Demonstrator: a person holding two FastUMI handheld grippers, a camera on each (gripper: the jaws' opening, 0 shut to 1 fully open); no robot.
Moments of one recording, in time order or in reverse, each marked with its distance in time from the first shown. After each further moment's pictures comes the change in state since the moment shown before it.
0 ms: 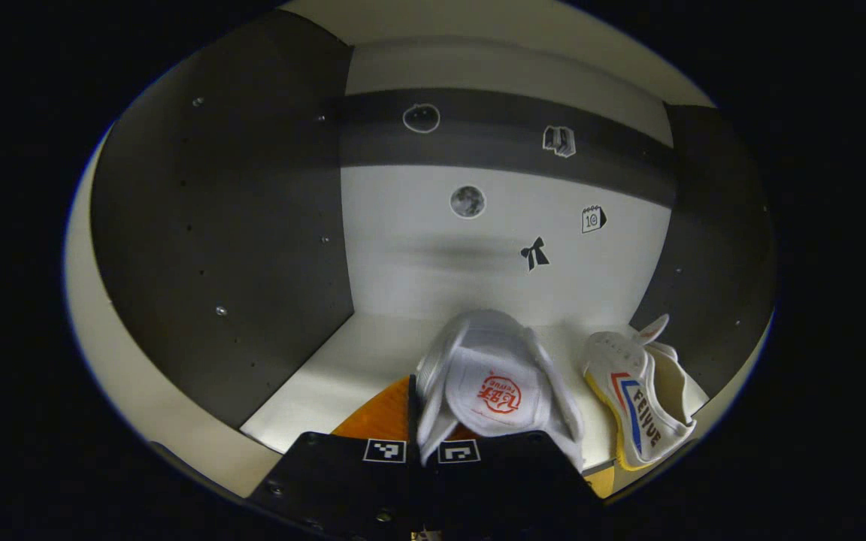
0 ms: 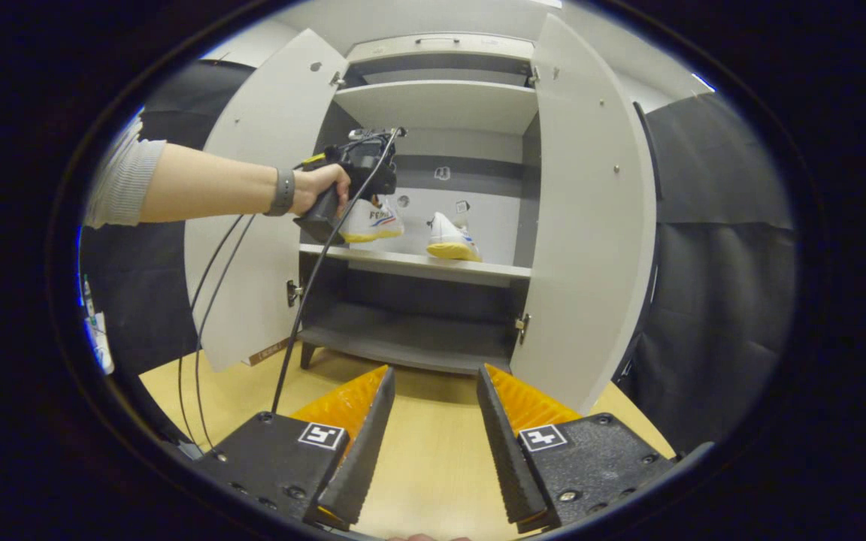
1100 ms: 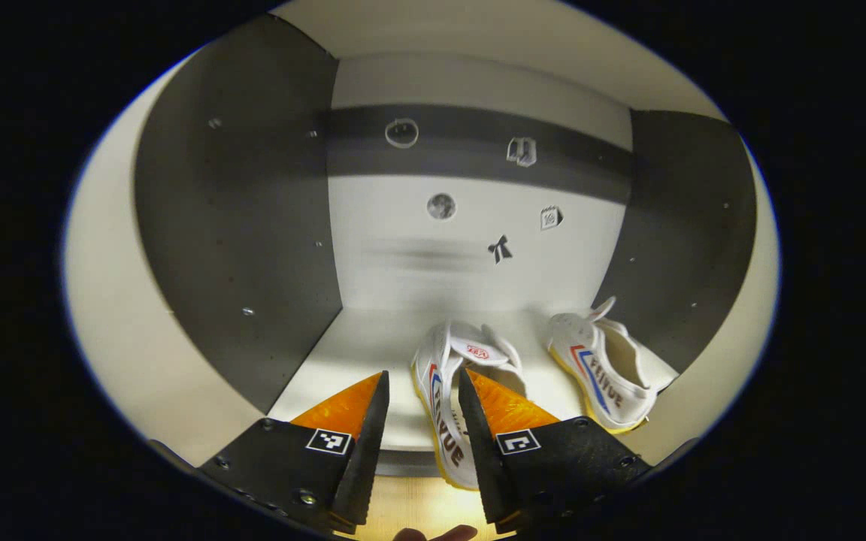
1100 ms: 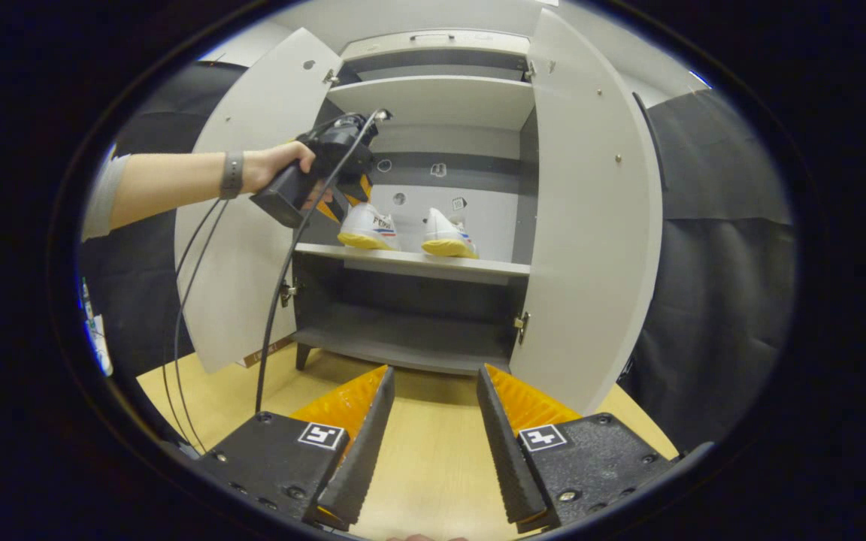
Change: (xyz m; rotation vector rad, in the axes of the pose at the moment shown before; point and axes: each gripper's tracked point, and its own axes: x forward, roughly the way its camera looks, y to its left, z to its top) left arm -0.093 0.005 0.017 0.057 -0.098 -0.146; right arm 0.010 0.000 -0.004 0.007 0.007 0.018
